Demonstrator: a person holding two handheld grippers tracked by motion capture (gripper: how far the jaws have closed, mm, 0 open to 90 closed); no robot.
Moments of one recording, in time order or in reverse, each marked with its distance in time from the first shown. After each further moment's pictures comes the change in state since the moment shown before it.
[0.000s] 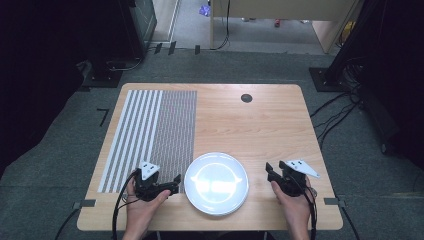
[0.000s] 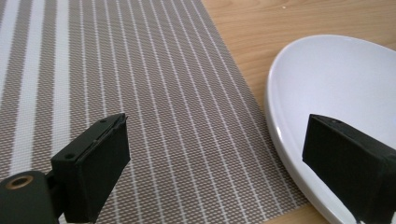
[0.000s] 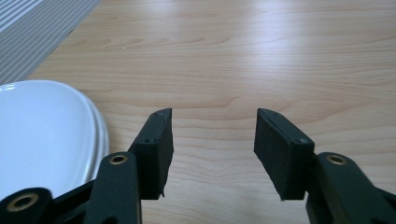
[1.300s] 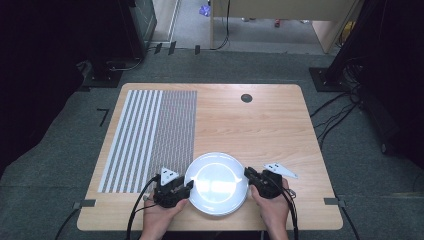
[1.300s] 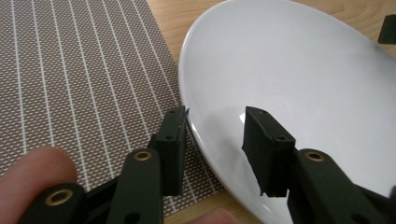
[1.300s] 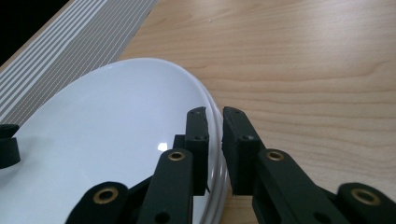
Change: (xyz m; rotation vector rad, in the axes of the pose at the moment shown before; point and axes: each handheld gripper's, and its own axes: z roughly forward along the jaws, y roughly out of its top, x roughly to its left) left arm -0.038 -0.014 0.018 0.073 -0.119 0.004; right arm 0.050 -0.017 0.020 0.069 0.222 0.089
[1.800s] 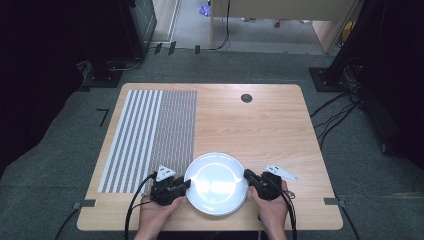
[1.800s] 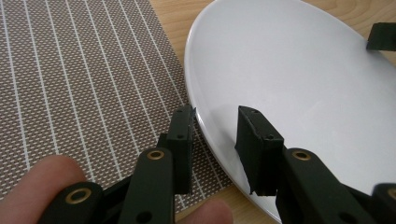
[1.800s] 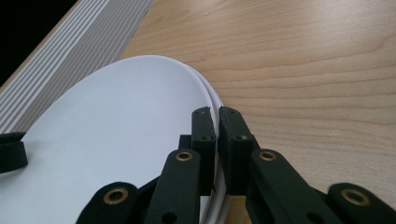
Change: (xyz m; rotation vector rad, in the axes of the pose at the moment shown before) left arm 0.013 0.003 0.000 0.029 -0.067 -0.025; right arm -0.001 -0.008 0.002 -0.001 0.012 0.080
